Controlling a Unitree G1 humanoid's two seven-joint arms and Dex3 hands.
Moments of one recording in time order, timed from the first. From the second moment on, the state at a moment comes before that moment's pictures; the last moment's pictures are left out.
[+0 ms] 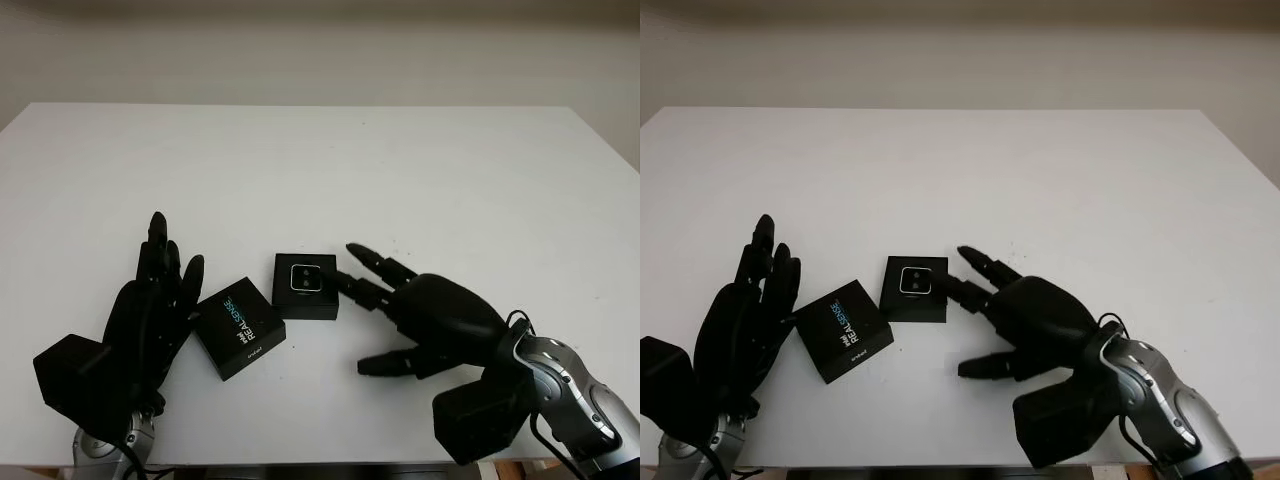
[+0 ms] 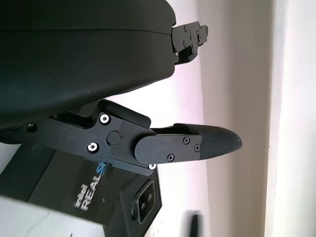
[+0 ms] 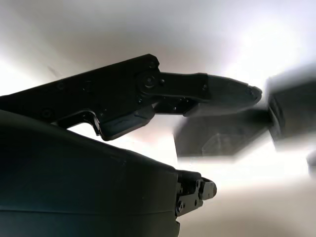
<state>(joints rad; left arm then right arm) 0.18 0.15 0.17 -0.31 -0.13 0.05 -0.11 -0.12 -0.51 0.19 -0.05 -0.46 -0.39 0.25</state>
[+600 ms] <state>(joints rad) 0.22 0.49 0.22 -0.49 0.09 0.04 -0.34 -0.39 -0.24 -0.01 0.00 0.10 0.06 0.28</state>
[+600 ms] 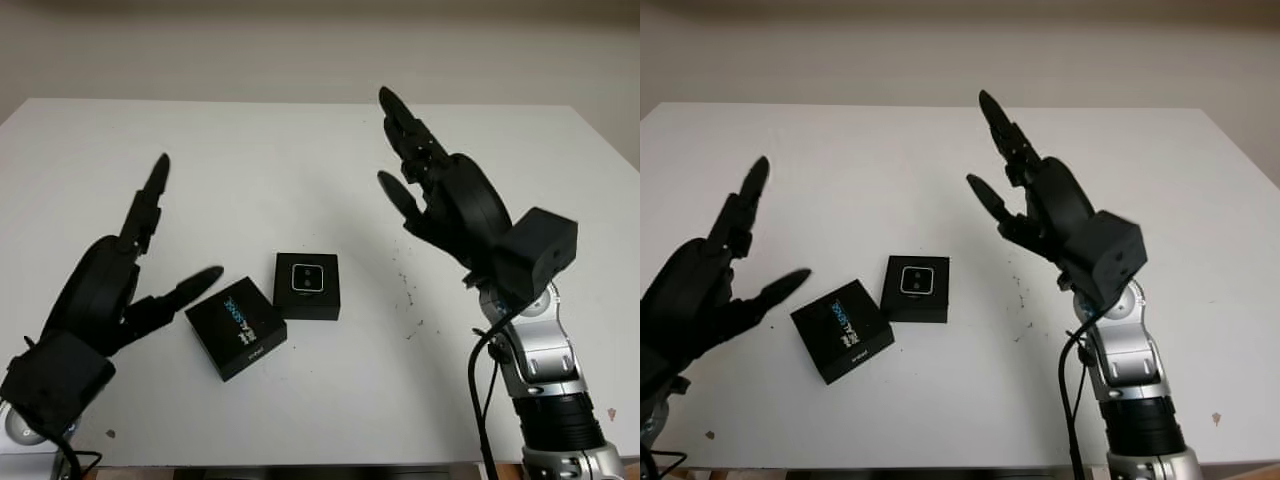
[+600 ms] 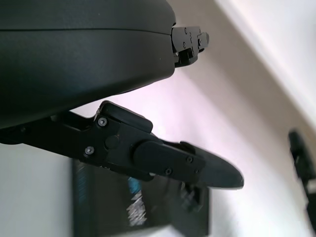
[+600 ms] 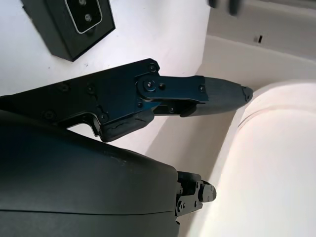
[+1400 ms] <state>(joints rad) 0.19 0.50 -0.02 -0.37 0.58 -0.01 -0.20 -0.36 -0.21 -0.01 -0.02 0.09 0.13 0.24</state>
